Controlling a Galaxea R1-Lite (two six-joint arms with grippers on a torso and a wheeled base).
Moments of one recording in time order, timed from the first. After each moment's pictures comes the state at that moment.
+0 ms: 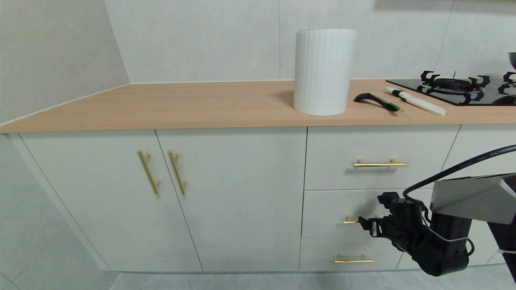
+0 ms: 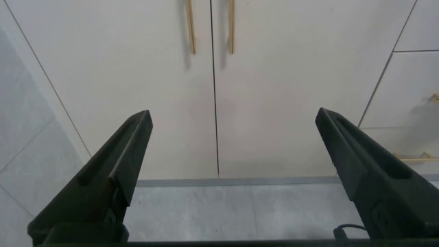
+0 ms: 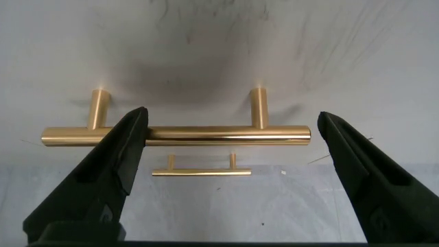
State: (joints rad) left arm 0.00 0.00 0.00 0.00 -0.01 0.01; right arm 0.15 2.51 -0.70 -1.26 -0.16 0.07
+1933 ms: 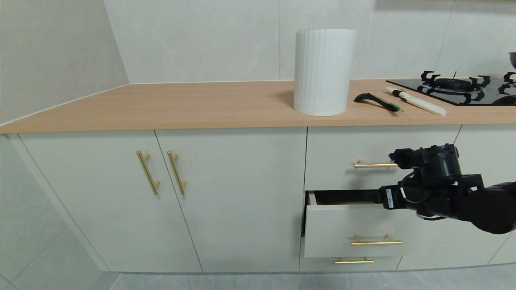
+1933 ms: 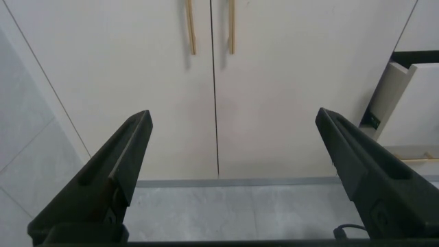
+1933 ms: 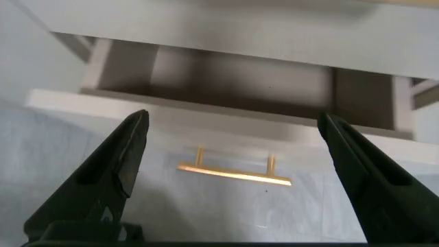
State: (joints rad) left arm 0.00 0.00 0.00 0.00 -0.01 0.01; right arm 0.24 1.87 -0.79 -0.47 -0.09 0.07
